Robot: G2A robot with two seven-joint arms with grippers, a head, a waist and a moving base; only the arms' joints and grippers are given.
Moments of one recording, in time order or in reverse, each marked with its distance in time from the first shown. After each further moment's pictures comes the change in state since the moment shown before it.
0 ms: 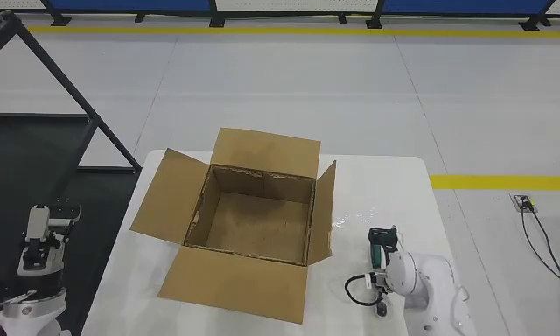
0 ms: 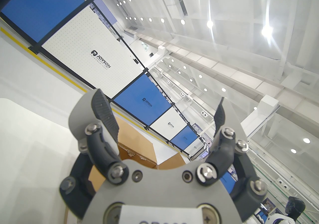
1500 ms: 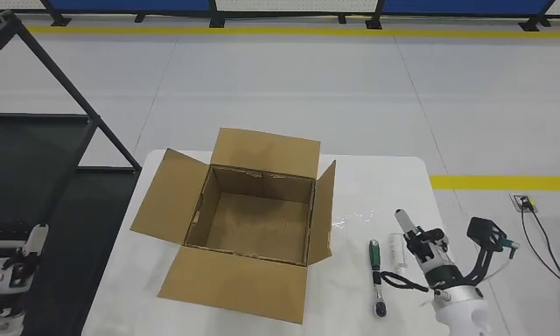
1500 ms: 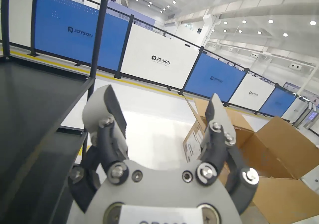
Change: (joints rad) left arm -0.020 0.005 -0.204 0.259 0.662 -0.150 0.169; right arm -0.442 -0.006 0.123 -0.627 0.652 0.135 -1.060
